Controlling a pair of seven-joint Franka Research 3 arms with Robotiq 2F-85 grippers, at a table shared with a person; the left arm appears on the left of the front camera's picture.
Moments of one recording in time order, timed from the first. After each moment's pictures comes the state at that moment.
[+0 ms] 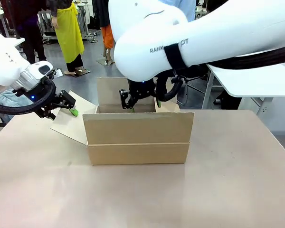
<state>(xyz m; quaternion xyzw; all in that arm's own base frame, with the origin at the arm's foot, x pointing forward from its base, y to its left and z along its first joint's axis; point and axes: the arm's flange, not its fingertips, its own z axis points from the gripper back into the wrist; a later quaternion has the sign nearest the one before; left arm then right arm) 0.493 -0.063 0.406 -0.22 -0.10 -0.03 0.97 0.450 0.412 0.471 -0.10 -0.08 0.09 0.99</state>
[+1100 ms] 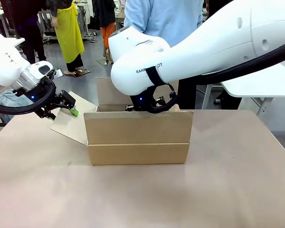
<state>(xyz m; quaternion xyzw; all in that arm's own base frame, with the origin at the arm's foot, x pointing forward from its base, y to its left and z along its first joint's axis) 0.493 -0.063 0.406 -0.22 -0.10 -0.03 0.97 0.502 0.409 0.387 -0.15 -0.02 -0.02 0.99</state>
